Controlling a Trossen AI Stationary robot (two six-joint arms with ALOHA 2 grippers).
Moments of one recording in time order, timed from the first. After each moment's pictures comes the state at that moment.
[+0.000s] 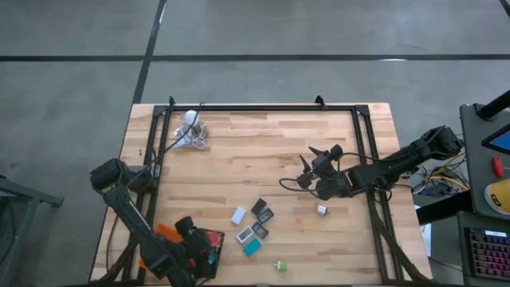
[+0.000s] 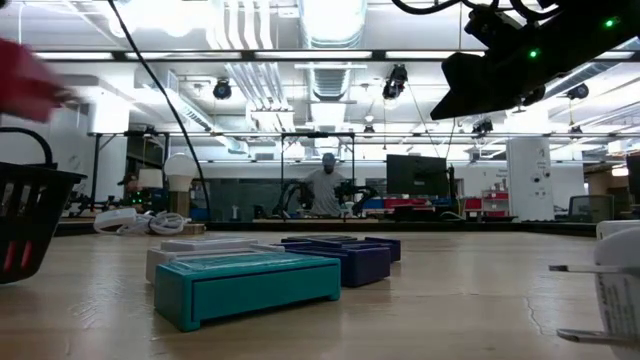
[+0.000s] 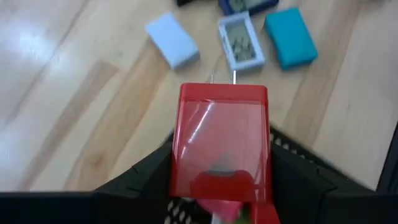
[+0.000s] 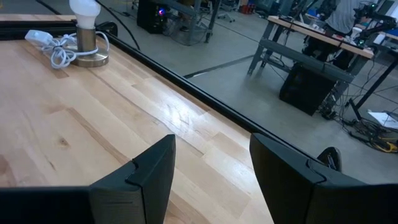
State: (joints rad) left arm -0.92 1.83 1.35 -1.04 -0.55 -1.36; right arm 0.33 1.27 0.58 -0.04 1.20 0.49
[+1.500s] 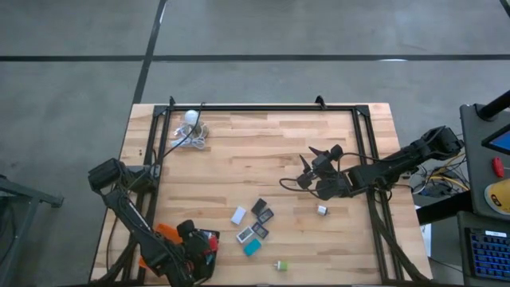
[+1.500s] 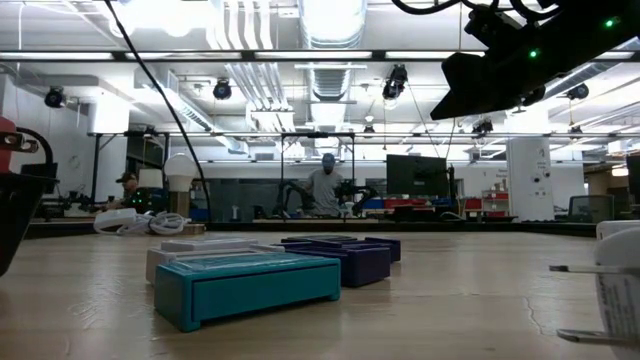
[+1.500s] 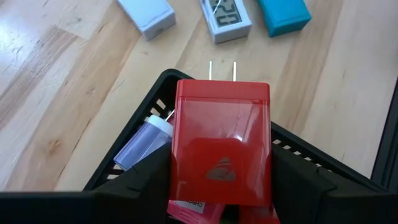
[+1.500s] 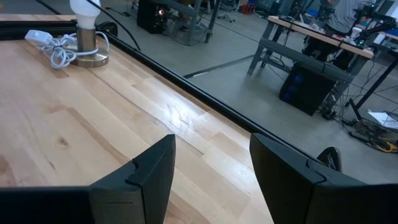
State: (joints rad) left arm -0.96 1.83 1.21 -0.84 -0.48 -1.35; right arm 0.33 1.27 0.58 -0.04 1.20 0.49
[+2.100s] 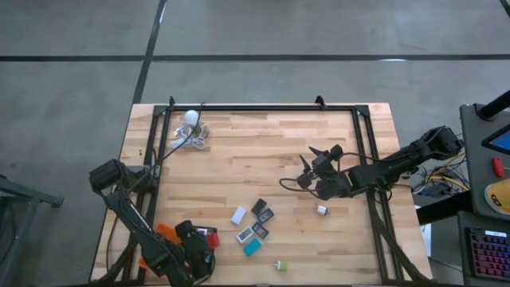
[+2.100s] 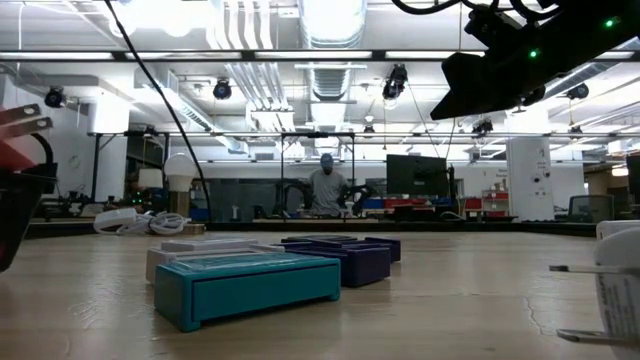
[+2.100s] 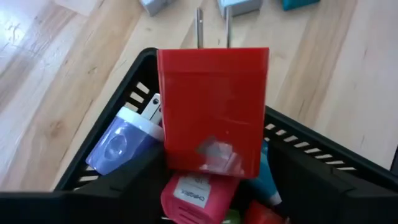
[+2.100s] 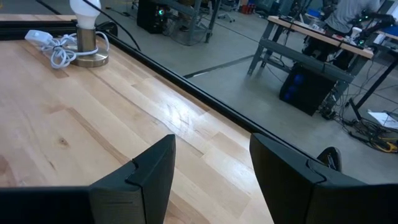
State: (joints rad) left arm -0.96 1.83 1.20 -0.84 -0.45 -1.35; right arm 0.33 1.27 0.58 -0.04 1.20 0.49
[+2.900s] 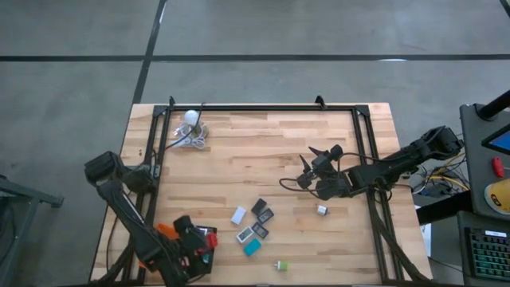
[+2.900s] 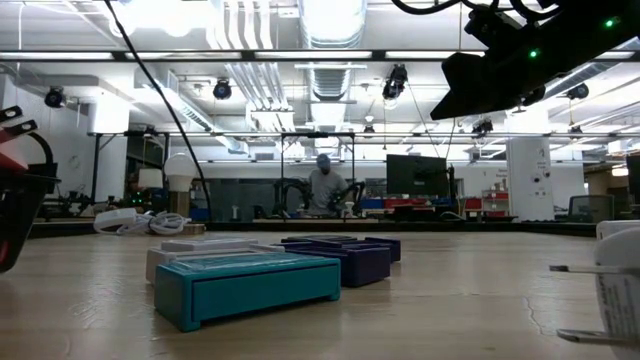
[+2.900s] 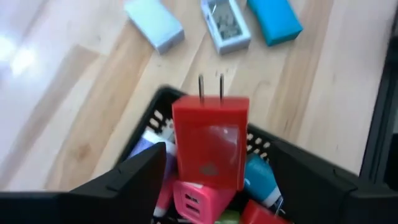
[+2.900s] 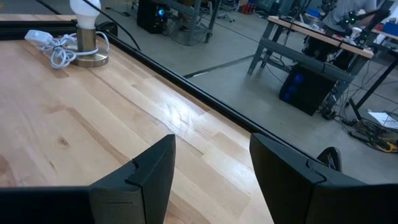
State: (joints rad) left arm -0.96 1.73 1.20 -0.89 -0.52 -1.30; right arm 0.33 1.27 0.58 -0.04 1.20 0.49
